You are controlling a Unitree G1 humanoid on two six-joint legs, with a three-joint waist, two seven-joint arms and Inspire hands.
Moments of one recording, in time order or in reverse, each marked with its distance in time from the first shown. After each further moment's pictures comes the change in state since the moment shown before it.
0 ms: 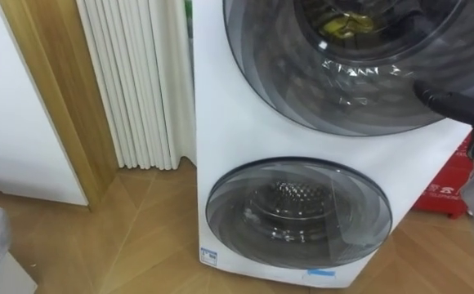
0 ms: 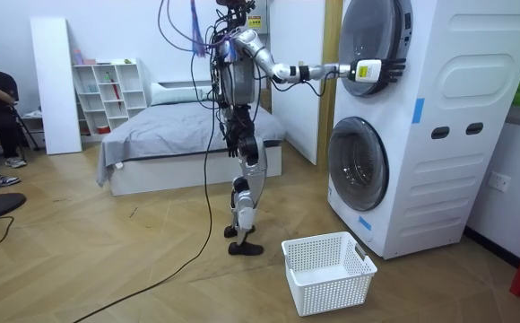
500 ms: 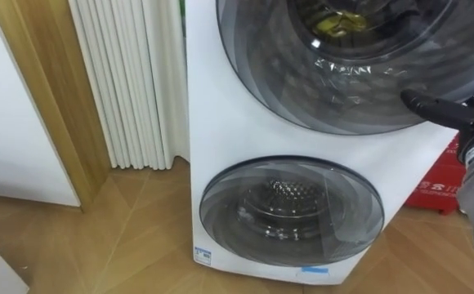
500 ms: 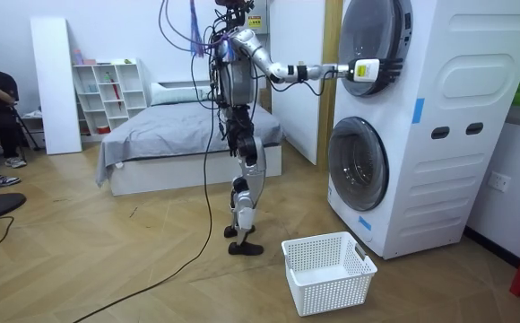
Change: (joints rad) left arm -0.013 0.033 -0.001 0.002 0.000 -0.007 -0.023; right arm 0.019 -0.012 0.071 -0.031 -0.016 0.000 0.055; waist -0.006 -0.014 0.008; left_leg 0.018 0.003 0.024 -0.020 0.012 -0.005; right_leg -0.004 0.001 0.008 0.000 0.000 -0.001
